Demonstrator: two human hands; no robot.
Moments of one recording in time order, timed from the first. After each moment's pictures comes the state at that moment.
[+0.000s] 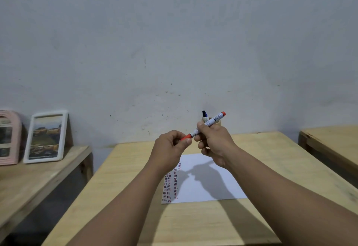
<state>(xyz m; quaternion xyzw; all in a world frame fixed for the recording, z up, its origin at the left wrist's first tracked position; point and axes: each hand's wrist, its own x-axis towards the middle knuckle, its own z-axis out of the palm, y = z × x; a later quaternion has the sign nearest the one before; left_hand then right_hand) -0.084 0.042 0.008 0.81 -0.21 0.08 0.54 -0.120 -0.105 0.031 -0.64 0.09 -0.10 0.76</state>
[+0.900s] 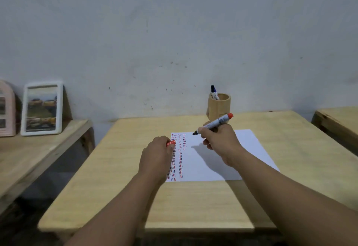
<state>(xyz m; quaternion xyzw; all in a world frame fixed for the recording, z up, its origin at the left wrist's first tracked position) -0.057 0.082 -0.077 0.94 -0.11 0.15 0.29 -0.085 -0.109 -0.043 -0.73 0.08 -0.11 0.67</state>
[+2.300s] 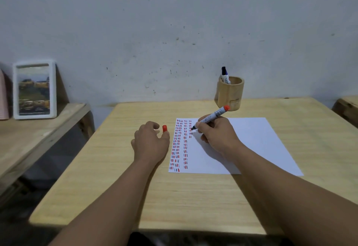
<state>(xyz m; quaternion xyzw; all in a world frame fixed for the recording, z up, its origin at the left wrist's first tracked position) -0.025 0.099 -0.101 0.92 0.03 0.15 0.36 -0.052 -0.093 -0.089 -0.76 0.07 -0.10 0.64</state>
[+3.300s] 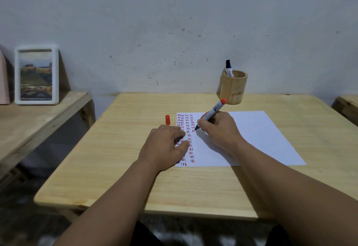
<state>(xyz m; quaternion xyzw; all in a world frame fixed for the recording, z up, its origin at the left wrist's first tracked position) -0.064 0.101 -0.104 0.93 -0.26 0.12 0.21 -0.059 -0.090 -0.096 -0.85 0.05 -0.13 0.51</state>
